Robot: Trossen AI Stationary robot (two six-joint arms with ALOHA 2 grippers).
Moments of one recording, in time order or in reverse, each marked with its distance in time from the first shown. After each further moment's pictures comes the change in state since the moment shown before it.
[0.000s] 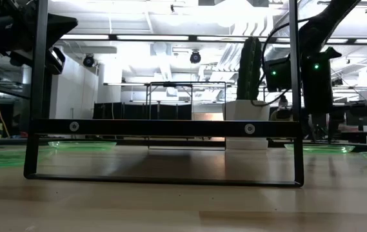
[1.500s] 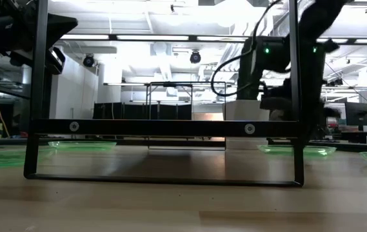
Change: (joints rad) left arm 0.000 0.000 0.000 0.000 0.000 0.000; right arm 0.332 0.063 0.065 0.191 -0.360 -0.815
